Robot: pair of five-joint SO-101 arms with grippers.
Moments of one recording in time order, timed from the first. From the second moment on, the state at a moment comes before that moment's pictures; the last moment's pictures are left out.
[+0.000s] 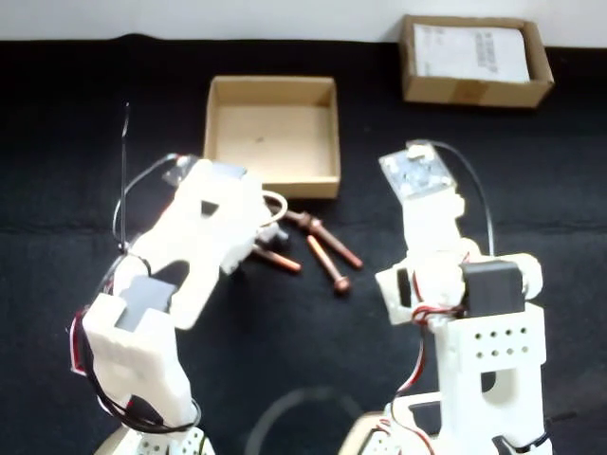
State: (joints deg) left arm 10.2 19.1 13.8 68.0 67.8; right arm -15.3 -44.0 21.4 99.3 11.1
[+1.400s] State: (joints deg) left arm 13.2 -6.1 -9.7 84.8 23.3; right arm -16.2 -44.0 38.6 78.5 2.6
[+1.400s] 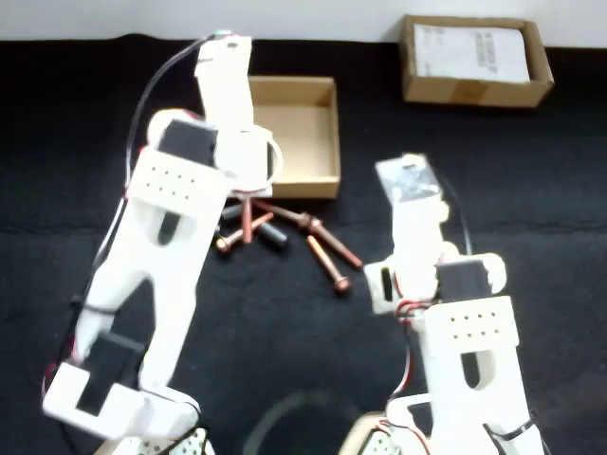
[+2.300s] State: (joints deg) left arm 13.9 -63.7 49.5 68.2 23.0; right arm -21.4 -56.4 60.6 34.2 -13.9
